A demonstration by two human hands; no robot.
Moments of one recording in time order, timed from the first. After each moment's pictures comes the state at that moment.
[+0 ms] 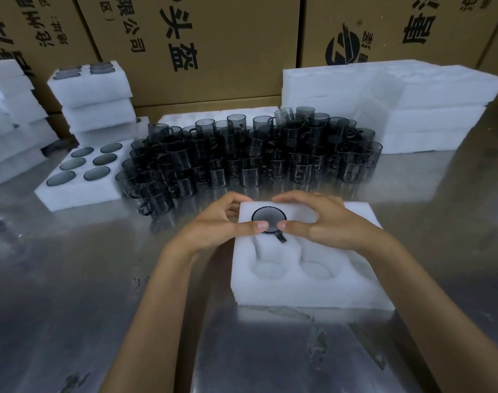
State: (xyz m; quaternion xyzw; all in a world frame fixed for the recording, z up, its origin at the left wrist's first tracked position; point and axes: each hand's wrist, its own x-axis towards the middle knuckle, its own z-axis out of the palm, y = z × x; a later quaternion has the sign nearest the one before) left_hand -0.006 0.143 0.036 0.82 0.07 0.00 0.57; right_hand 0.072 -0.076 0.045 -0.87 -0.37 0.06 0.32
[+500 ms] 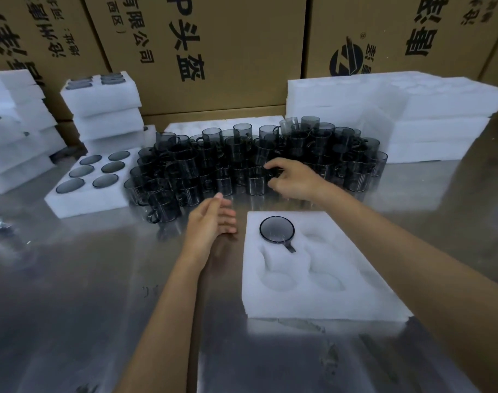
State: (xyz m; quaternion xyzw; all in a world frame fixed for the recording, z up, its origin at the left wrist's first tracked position) left_hand 0.014 0.167 0.004 0.65 0.21 0.20 0.70; right_hand 0.140 0.007 0.073 -0.88 -0.28 0.11 0.37
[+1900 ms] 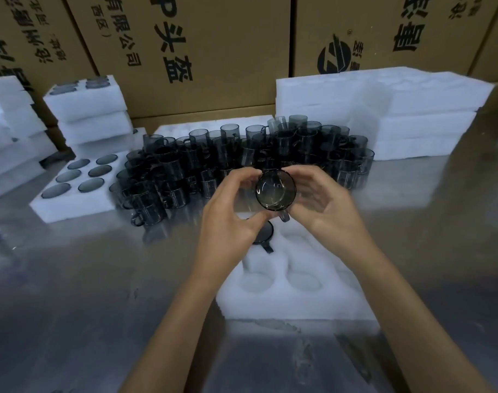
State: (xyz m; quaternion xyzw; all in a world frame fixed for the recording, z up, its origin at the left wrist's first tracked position) left_hand -0.014 0.078 0.057 0.82 -0.02 0.34 0.46; right_hand 0.059 -0.078 0.058 -0.66 -0.34 -0.02 0.66
